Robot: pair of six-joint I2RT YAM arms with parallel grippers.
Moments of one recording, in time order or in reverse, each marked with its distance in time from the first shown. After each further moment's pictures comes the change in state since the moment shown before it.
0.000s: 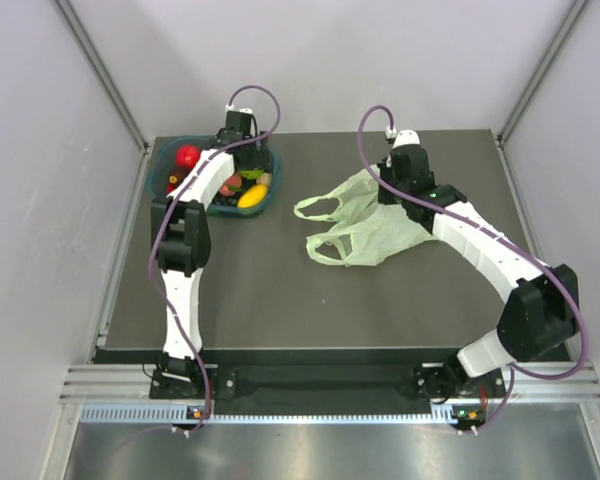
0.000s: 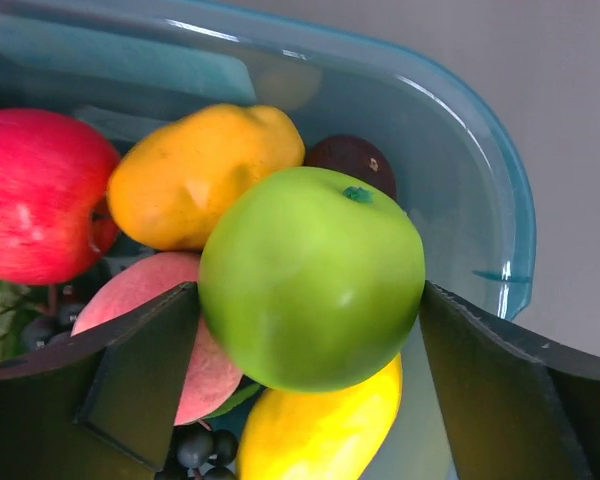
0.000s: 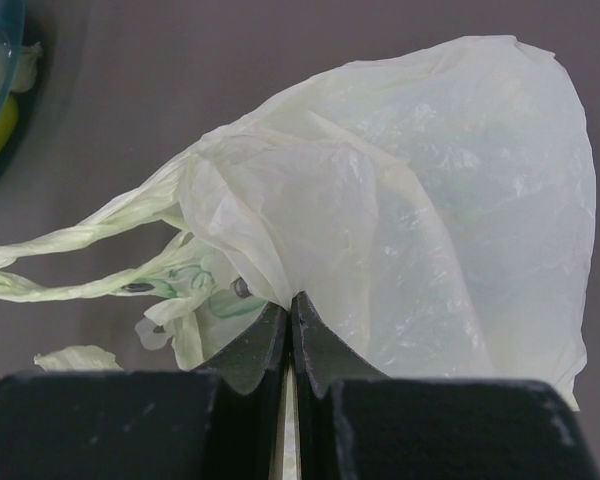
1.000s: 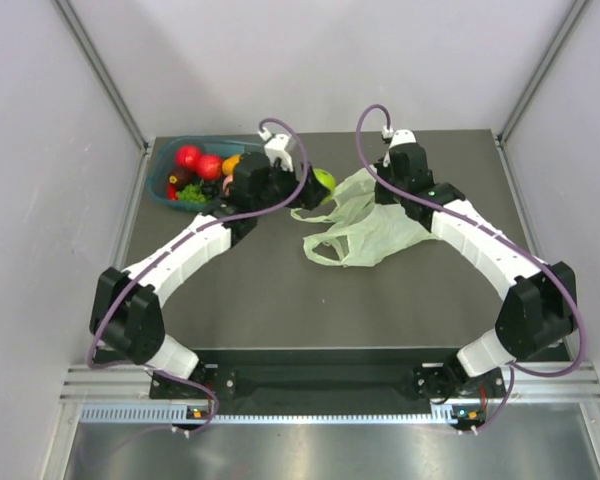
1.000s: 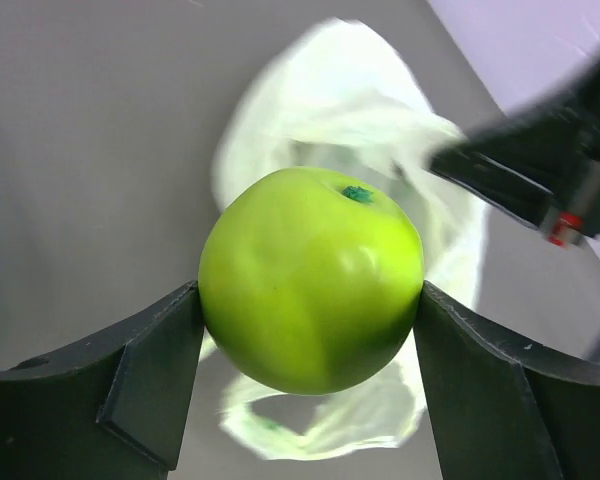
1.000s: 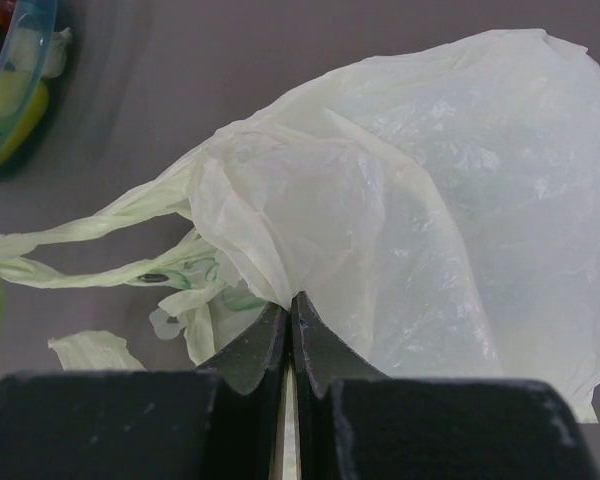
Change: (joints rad) left arm -0.290 -0.750 -0.800 0.514 0.385 -0.162; right arm 0.000 0.016 0.014 -0.005 -0.053 0.002
